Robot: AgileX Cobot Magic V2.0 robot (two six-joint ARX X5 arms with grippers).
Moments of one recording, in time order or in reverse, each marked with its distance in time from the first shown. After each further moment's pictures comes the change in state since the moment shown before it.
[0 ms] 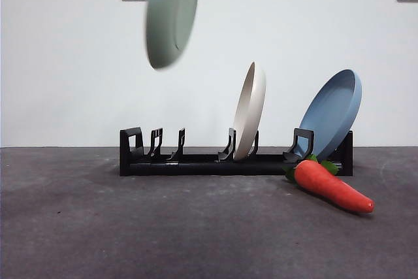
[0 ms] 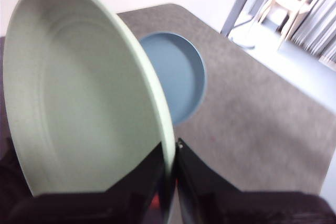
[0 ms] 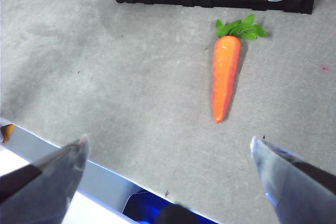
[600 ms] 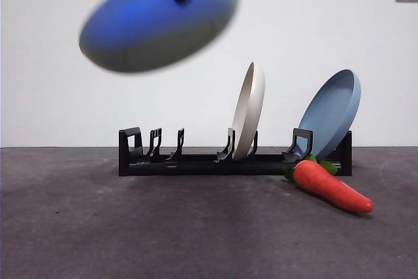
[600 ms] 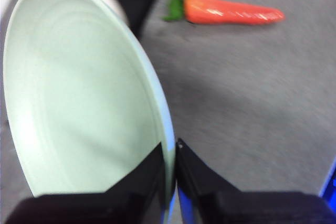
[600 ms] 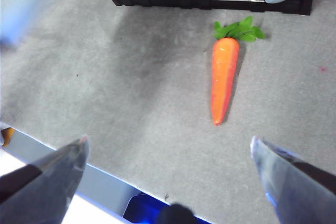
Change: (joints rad) left arm -0.541 0.029 -0.079 -0.407 -0.743 0.351; right arm 0.000 0.016 0.000 0.017 0.000 0.011
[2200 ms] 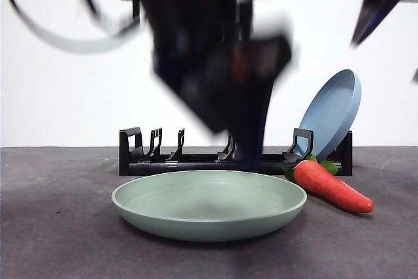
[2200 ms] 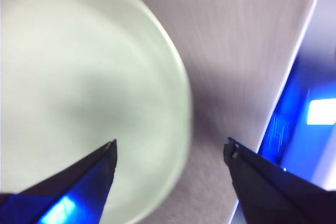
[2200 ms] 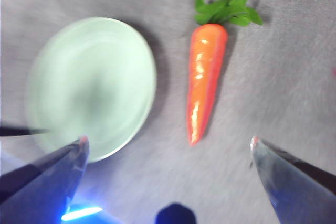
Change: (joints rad) left arm -0.090 0.161 -0.195 0.216 0.151 -0.173; right arm 0.134 0.436 0.000 0.238 0.137 0.003
